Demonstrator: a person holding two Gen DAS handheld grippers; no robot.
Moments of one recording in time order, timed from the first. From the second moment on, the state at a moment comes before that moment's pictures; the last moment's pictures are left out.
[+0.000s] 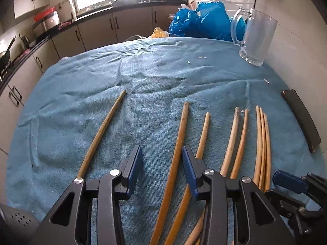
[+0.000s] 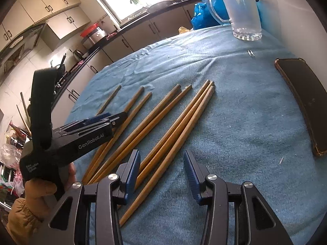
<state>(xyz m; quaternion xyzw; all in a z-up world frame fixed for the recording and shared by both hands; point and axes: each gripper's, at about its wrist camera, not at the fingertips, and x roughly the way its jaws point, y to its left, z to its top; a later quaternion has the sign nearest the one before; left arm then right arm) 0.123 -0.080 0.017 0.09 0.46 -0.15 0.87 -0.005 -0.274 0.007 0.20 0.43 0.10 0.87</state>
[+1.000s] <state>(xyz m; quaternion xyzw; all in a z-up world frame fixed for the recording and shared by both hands) -0.007 0.027 0.022 -0.03 0.53 -0.16 0.83 -0.088 -0.244 0.014 0.06 0.51 0.00 0.86</state>
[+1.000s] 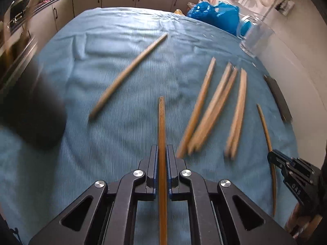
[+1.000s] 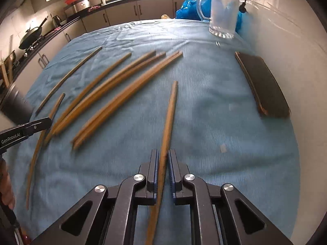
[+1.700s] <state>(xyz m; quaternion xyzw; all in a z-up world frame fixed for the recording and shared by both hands) -0.008 0.028 0.025 -0.02 0.57 -0.15 0.80 -0.060 -0.249 0.013 0.01 0.57 0.02 0.82</state>
